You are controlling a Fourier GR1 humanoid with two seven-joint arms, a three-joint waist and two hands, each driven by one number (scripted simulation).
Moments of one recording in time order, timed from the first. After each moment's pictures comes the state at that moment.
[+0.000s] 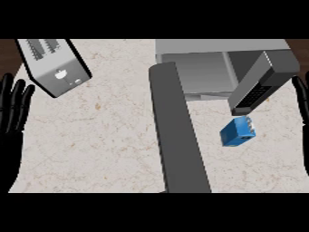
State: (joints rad) left arm 0.02 0.14 -0.01 -2.10 0.00 0.01 -0.01; right arm -0.04 -0.11 -0.01 -2.10 0.00 -0.04 -0.03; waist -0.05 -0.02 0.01
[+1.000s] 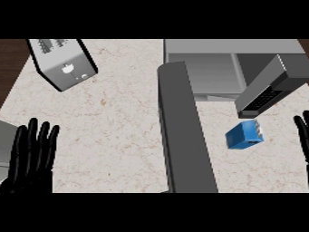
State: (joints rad) left arm 0.35 0.00 -0.22 -2.11 0.12 0.14 -0.16; right arm 0.25 -0.05 0.01 -2.21 0.02 -0.03 0.10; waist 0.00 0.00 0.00
